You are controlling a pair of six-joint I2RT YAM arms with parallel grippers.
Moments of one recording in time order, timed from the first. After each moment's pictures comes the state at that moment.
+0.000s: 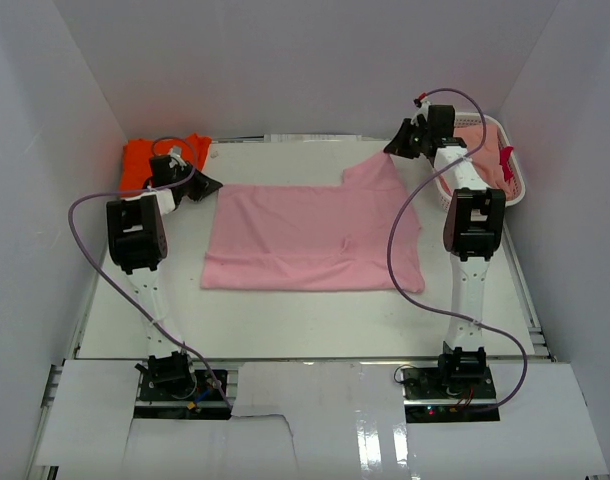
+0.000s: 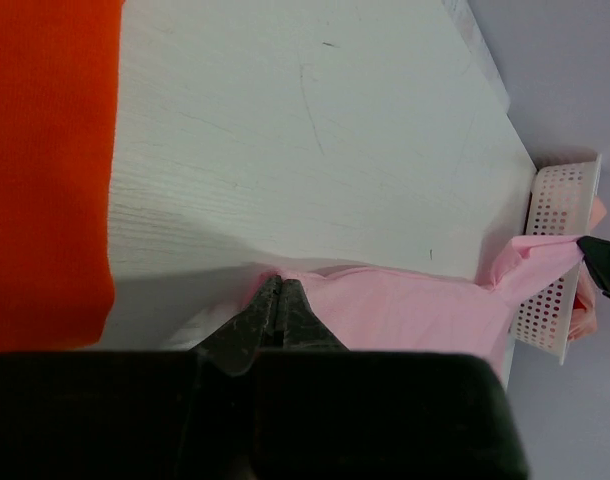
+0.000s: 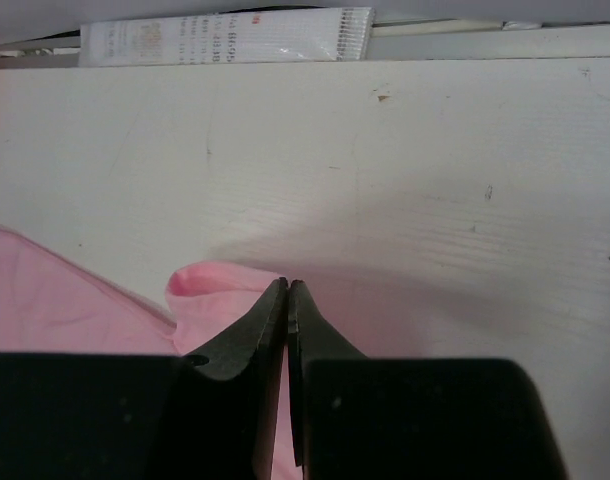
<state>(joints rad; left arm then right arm) 0.16 2.31 1.54 0.16 0.60 -0.70 0.03 2.46 2.16 -0.29 -0.50 0.28</state>
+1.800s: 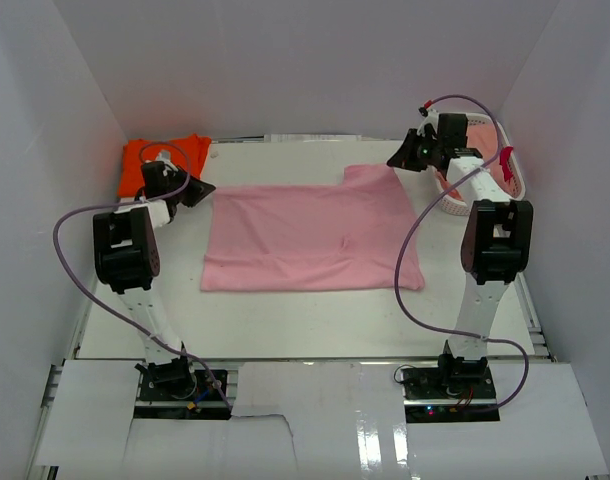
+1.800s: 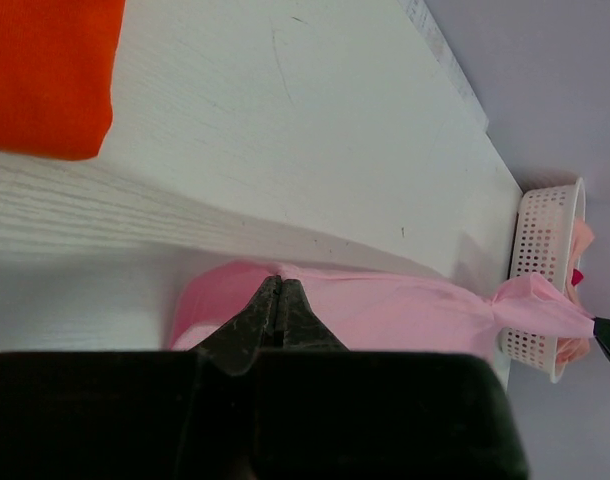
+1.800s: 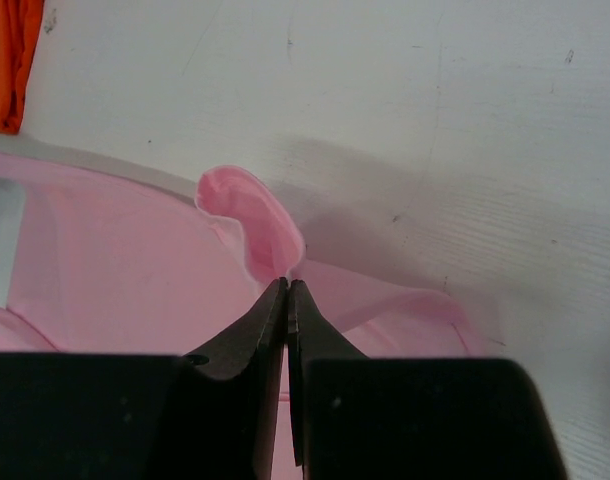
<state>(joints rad) 0.16 2.05 1.26 0.27 0.50 -0.74 0.03 2.07 1.71 -0.26 -0.57 0.23</state>
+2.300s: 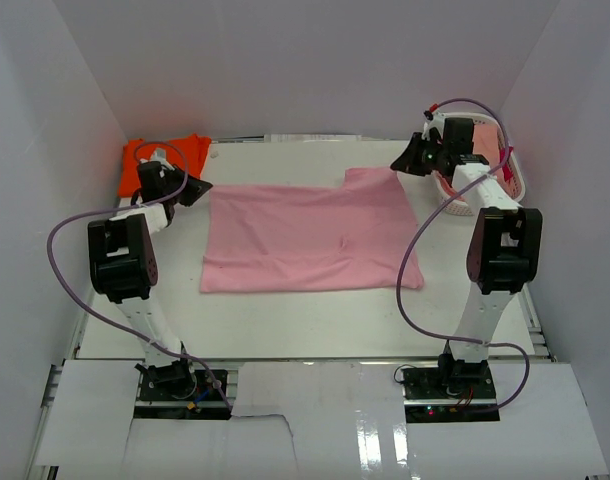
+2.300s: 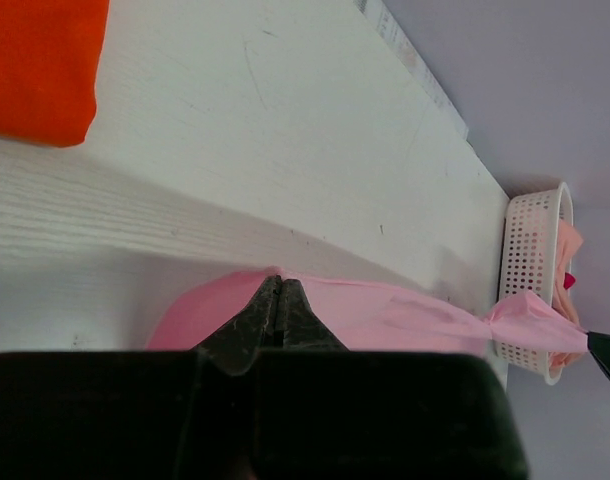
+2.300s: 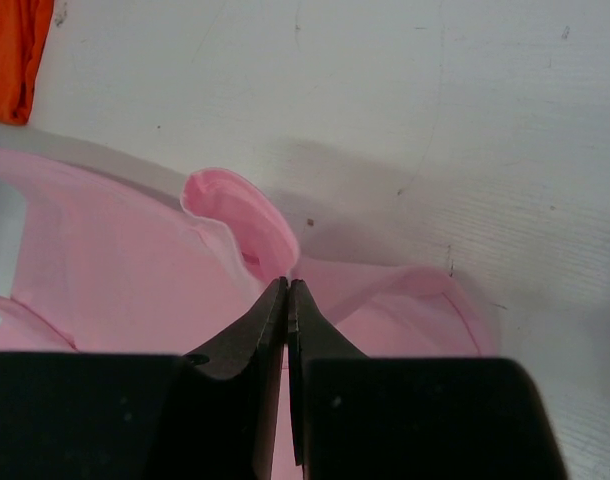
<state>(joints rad) 0.16 1.94 1.18 0.29 0.47 -0.74 0.02 1.96 1.59 -0.23 -0.57 0.23</state>
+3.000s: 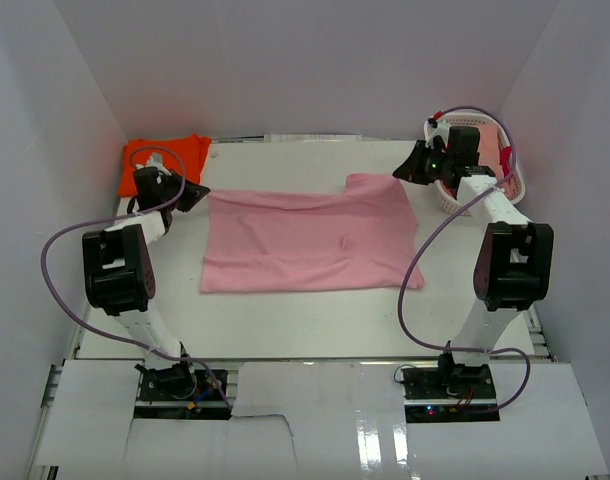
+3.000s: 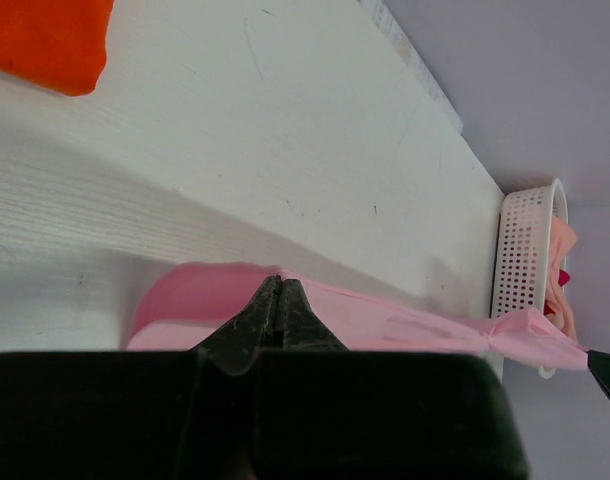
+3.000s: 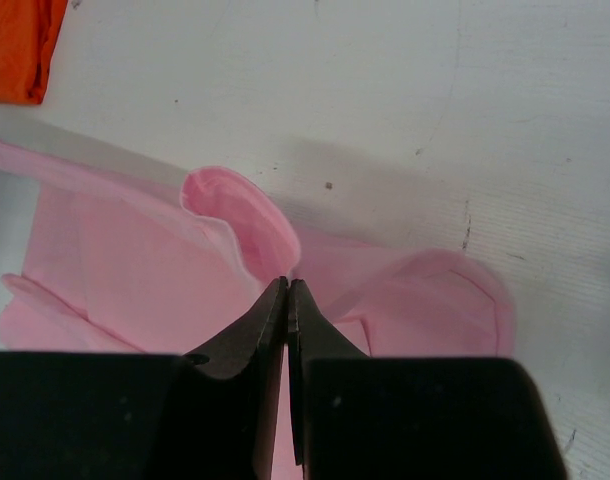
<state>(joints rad) 0.17 1.83 1.06 0.29 0.46 -0.75 0.02 1.81 1.41 -0.18 -0.57 0.23</state>
